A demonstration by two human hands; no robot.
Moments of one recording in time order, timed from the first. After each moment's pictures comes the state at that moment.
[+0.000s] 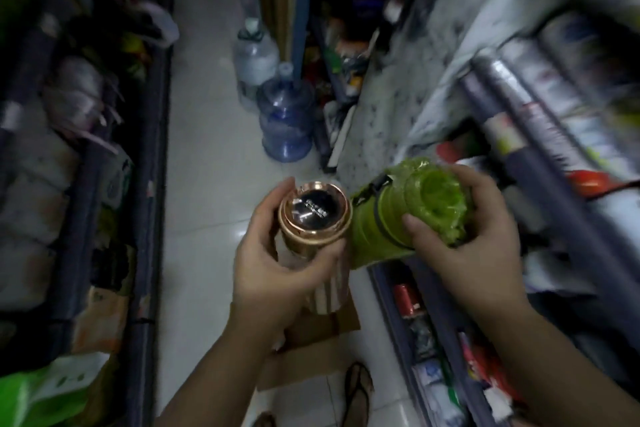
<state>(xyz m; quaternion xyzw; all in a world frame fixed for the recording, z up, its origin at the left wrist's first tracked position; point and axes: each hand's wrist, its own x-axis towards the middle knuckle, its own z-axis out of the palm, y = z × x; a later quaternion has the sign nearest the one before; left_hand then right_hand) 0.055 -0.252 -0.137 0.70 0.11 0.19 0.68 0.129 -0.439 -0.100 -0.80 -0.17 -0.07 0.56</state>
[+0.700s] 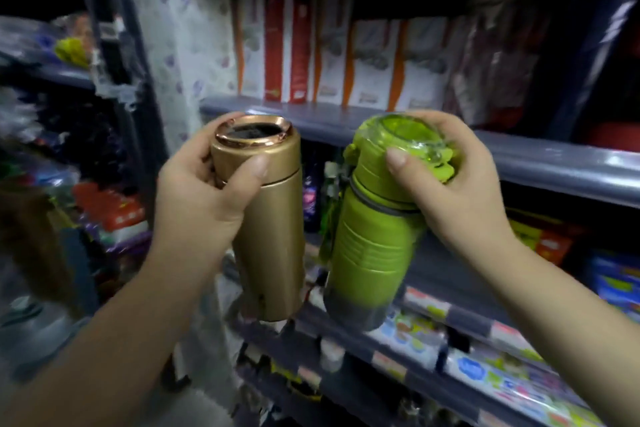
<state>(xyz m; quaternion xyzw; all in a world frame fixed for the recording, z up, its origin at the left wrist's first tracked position) 0.088 -0.394 0.249 0.58 -0.35 0.21 0.70 -0.017 -0.592 0.271 -0.75 -0.11 -0.45 0.47</state>
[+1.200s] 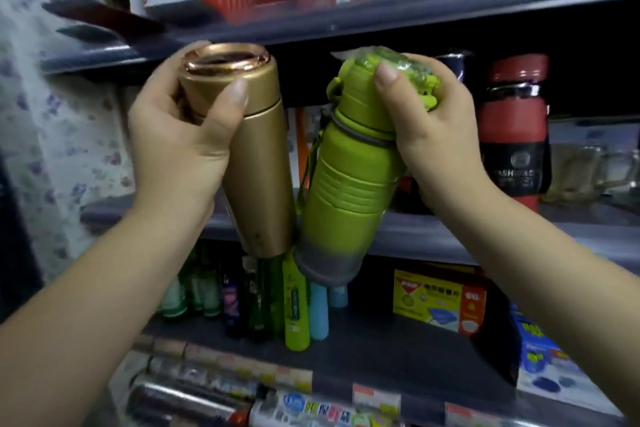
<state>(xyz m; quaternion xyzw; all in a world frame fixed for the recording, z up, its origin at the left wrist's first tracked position) 0.132 -0.519 0.385 0.42 -0.49 0.26 0.72 -0.010 -0.667 0.390 -0.65 -0.07 -0.63 0.41</state>
